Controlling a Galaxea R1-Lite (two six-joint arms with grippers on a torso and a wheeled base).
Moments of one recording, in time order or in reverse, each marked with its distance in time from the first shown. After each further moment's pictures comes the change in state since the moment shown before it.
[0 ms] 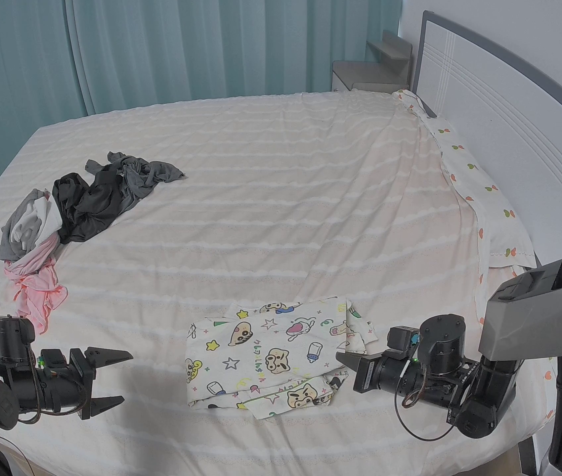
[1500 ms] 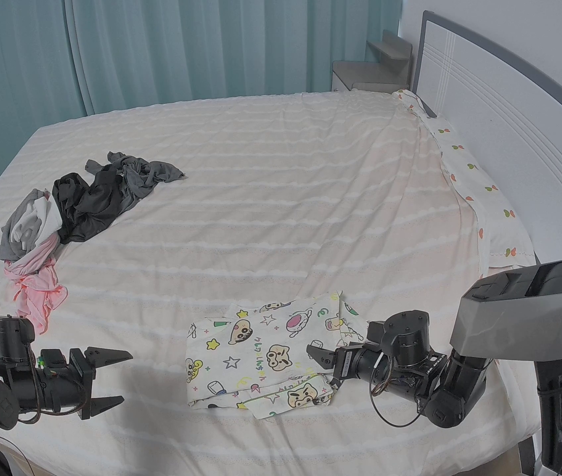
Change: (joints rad) left arm 0.001 0.000 0.000 0.000 0.000 -0.002; right arm 0.014 0.120 -0.227 0.180 -0.160 -0.002
